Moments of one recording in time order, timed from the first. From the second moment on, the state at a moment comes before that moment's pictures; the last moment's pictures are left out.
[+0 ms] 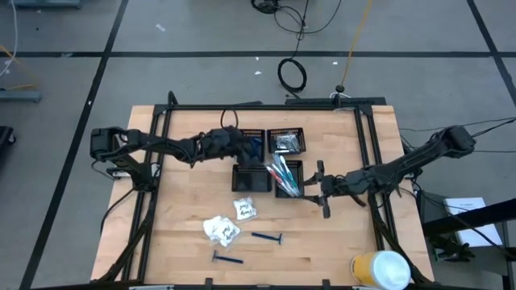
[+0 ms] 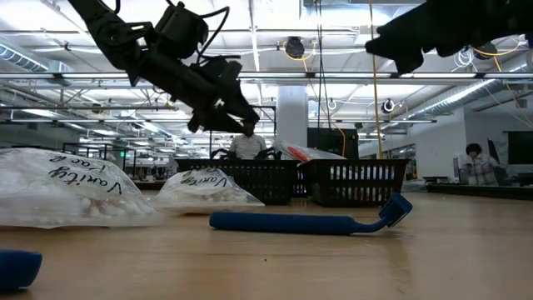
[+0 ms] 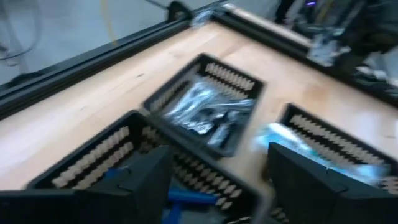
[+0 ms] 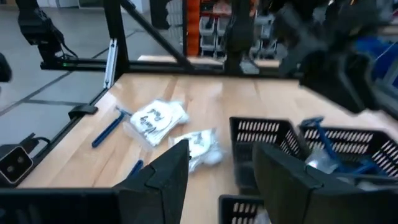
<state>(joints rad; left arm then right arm) 0.23 1.55 0.71 0.43 -0.14 -0.31 0.36 1.02 0.39 0.44 0.29 0.07</state>
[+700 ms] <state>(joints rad) -0.17 1.54 0.83 0.42 -0.09 0.02 0.53 1.82 1.10 -0.14 0.20 0.32</state>
